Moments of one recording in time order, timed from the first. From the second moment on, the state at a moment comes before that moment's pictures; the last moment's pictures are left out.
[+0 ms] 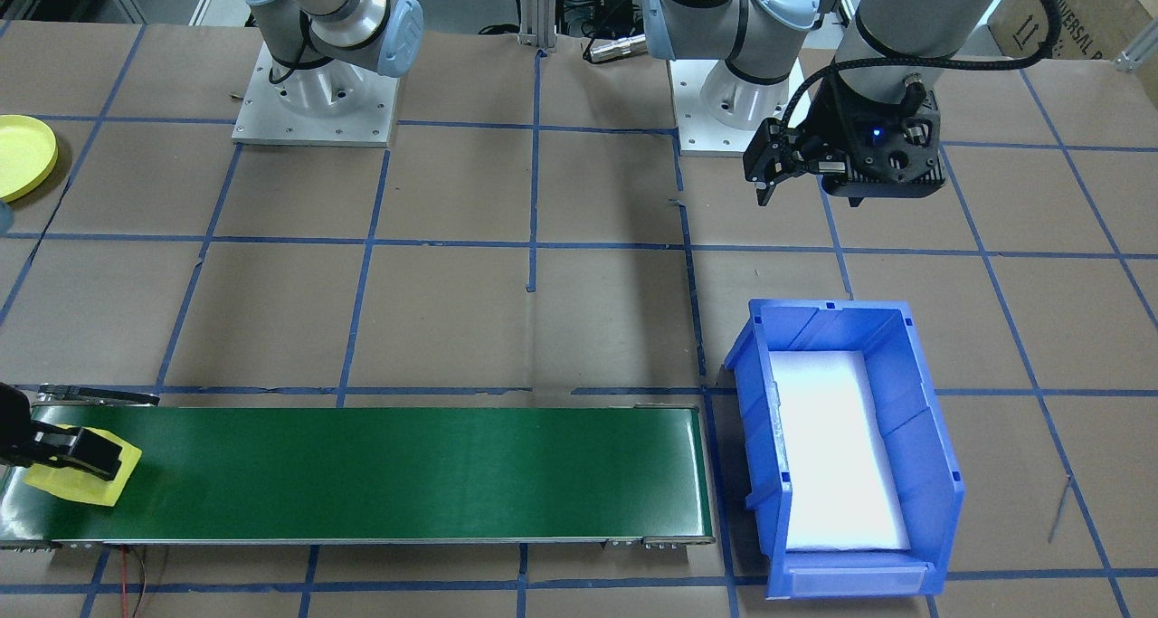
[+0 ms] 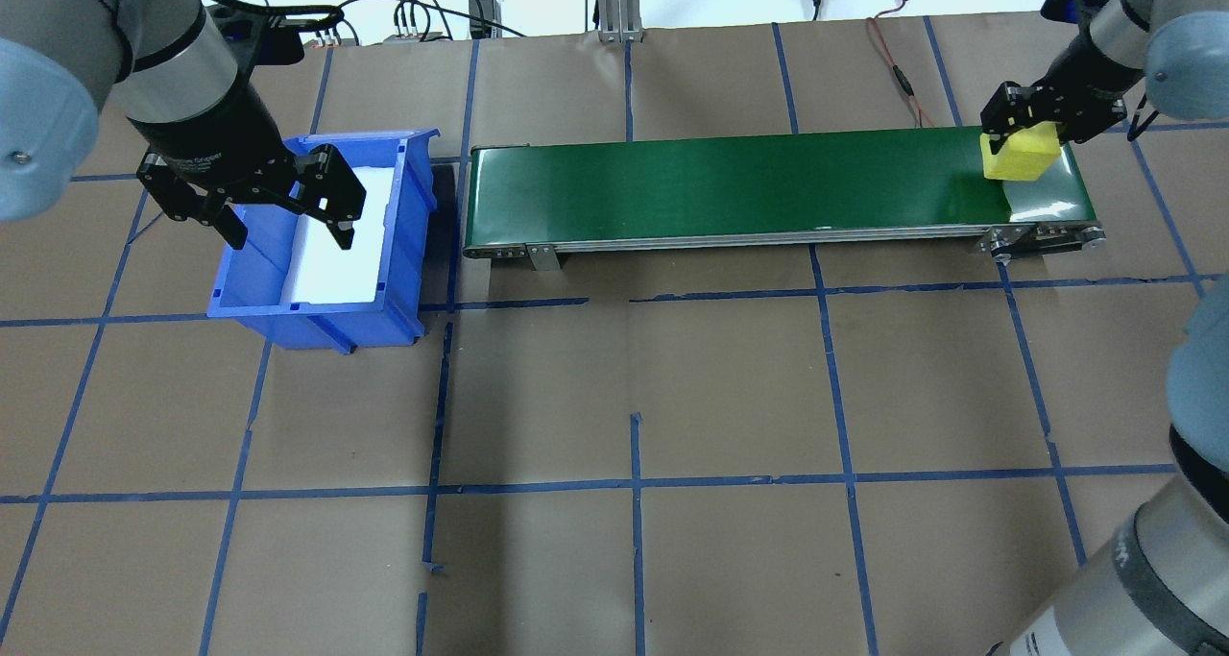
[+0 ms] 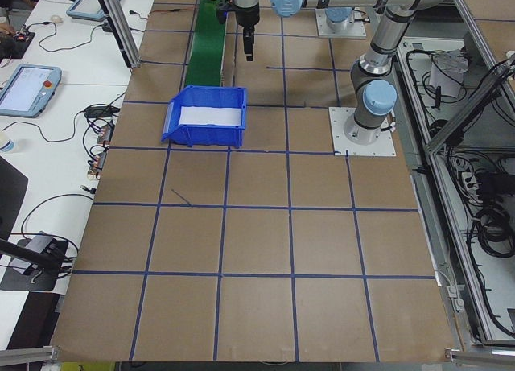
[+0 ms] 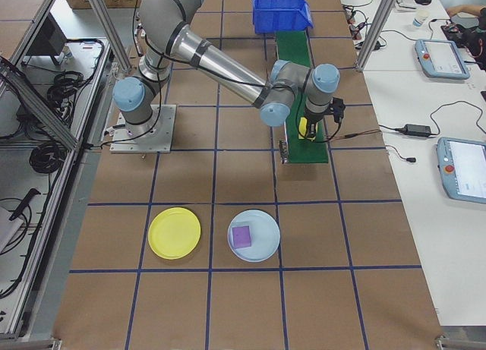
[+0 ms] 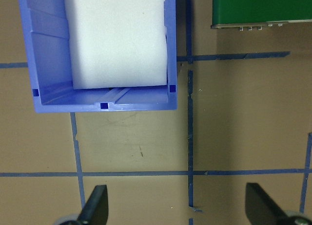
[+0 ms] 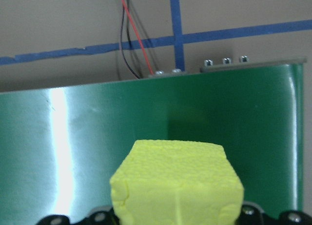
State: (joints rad) left arm -1.53 -1.55 -1.61 -1.62 1.62 0.07; right arm 1.17 -1.09 1.48 -1.96 -1.49 -0.33
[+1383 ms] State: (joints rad) left arm -1.53 -1.55 -1.61 -1.61 1.62 0.07; right arm 0.26 -1.25 1.82 -1.94 -1.64 -1.12
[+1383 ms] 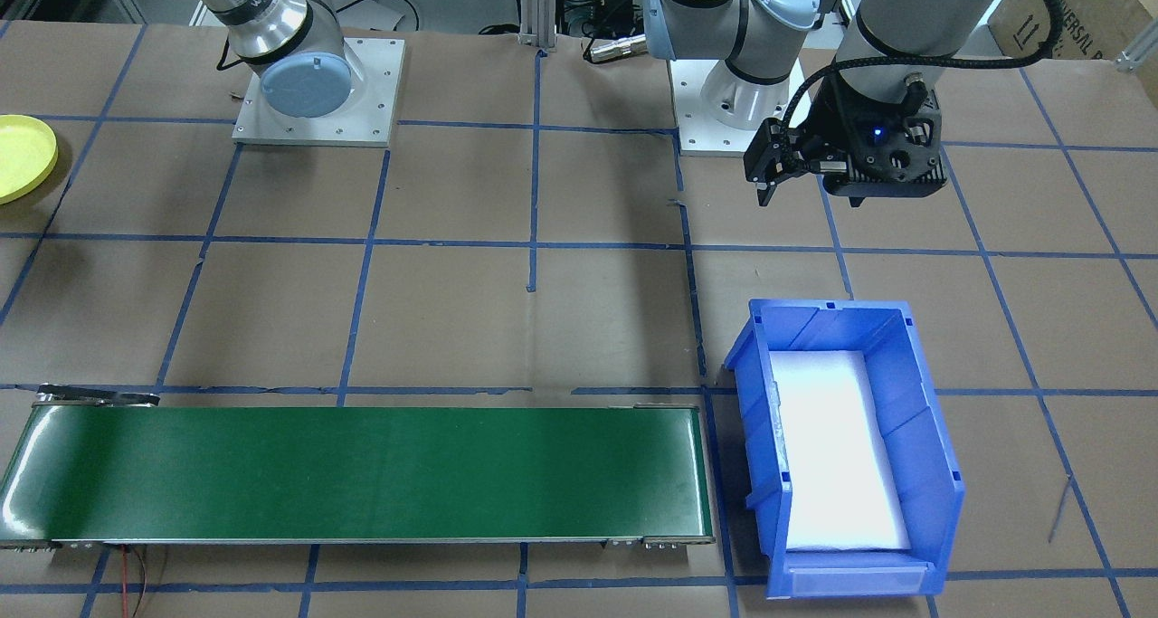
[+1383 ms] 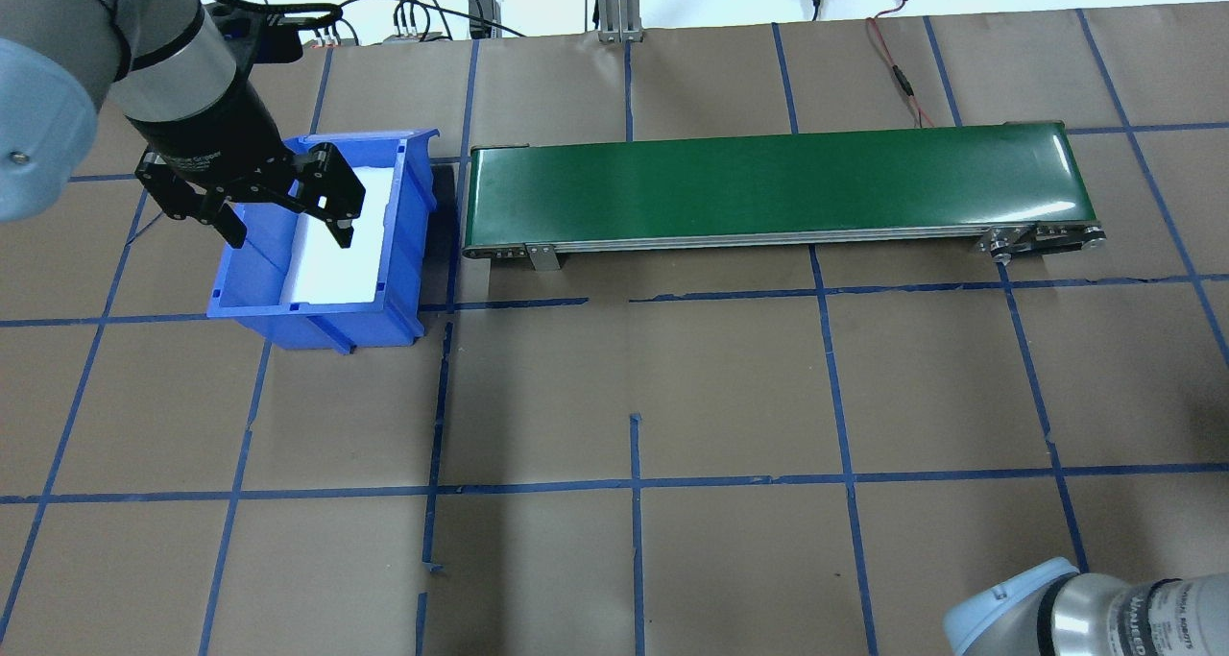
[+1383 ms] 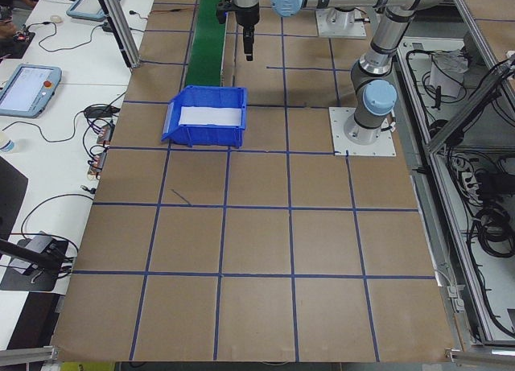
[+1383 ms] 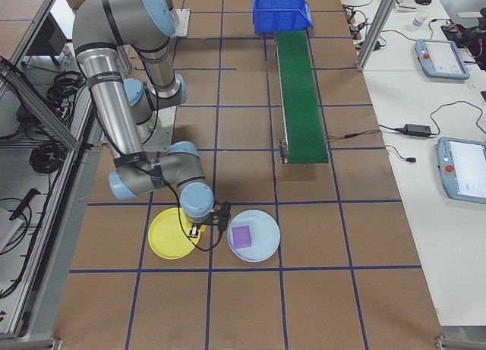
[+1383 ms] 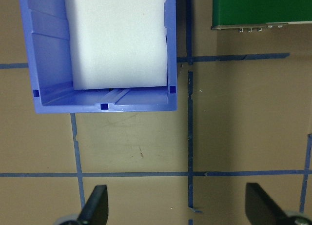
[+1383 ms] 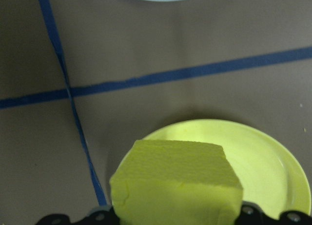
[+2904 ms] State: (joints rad) left arm -1.53 -1.55 -1.61 -1.62 1.62 0.07; right arm 0.53 -1.38 1.69 -1.76 -1.63 -1.03
